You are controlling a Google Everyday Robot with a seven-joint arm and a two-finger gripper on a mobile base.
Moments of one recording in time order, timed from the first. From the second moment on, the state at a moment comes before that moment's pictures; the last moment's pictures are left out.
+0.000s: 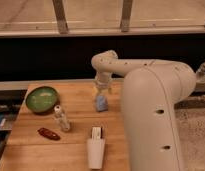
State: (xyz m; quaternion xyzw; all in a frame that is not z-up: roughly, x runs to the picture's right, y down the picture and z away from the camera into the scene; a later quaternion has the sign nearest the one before) arm 0.007 0.040 0.869 -0.31 0.16 0.50 0.79
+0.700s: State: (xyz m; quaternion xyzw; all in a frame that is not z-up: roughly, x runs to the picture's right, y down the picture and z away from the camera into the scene) arm 0.007 0.040 0.869 -0.31 0.16 0.50 0.79
